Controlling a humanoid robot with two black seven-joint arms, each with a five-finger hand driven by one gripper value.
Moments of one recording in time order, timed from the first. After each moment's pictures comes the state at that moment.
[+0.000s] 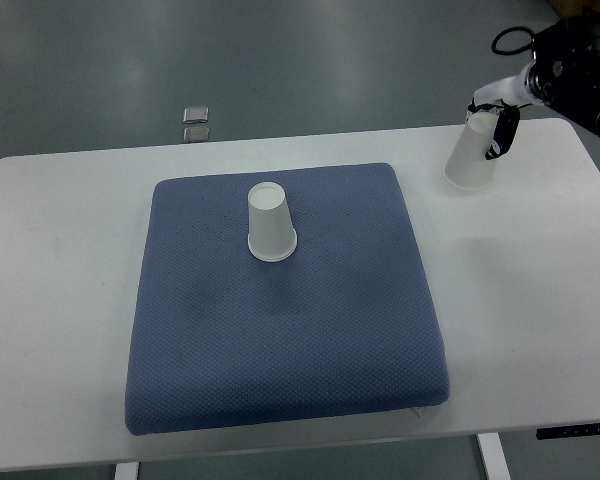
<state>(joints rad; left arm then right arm) -0.02 0.00 -0.04 -0.36 0.08 -0.08 0.08 1.60 -0.32 -0.68 0.51 -0.76 0.52 0.04</state>
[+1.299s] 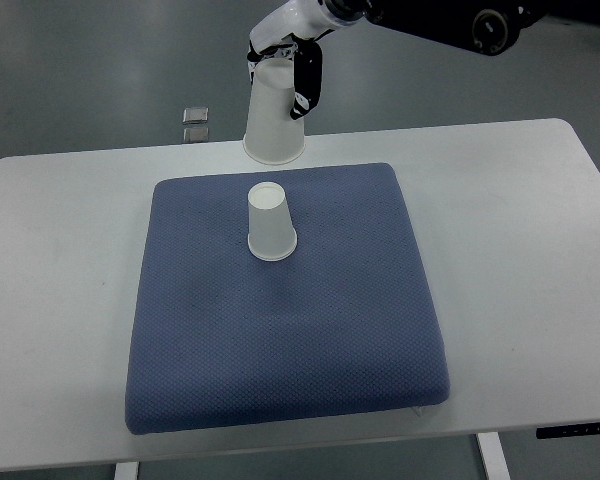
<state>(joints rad) -0.02 0.00 -0.04 -0.37 0.08 -0.08 0.08 1.99 -0.04 -0.60 0.82 -0.66 0.49 0.02</state>
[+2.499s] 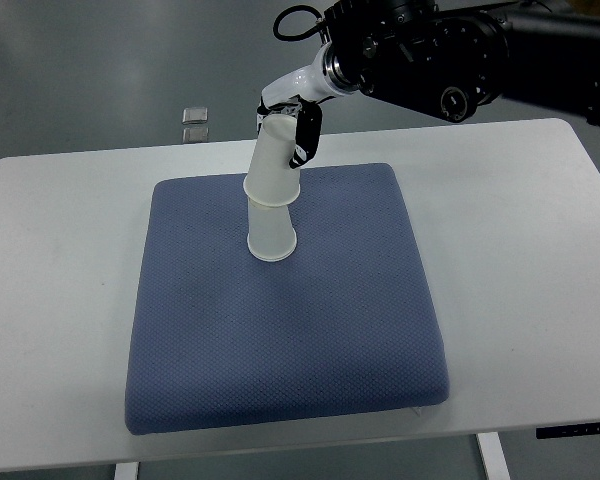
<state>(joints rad) -0.02 0.00 -0.04 -0.36 0.08 -0.08 0.08 1.79 0.00 -0.57 0.71 -0.62 0.44 0.02</state>
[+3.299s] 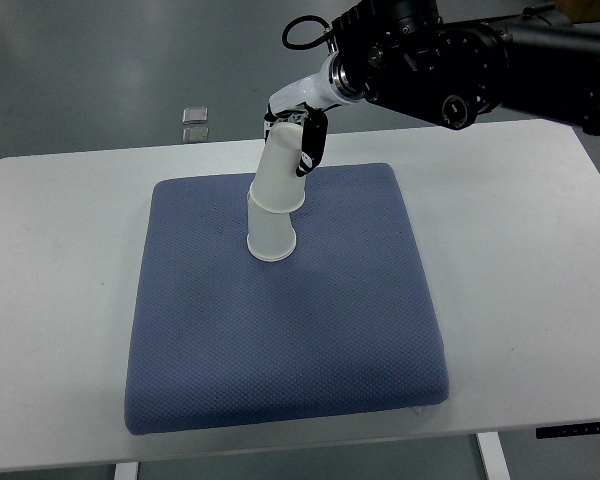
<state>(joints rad) -0.02 0.00 -0.05 -0.36 0.08 -0.08 0.08 1.76 0.00 -0.56 0.70 -0.61 0.44 0.01</state>
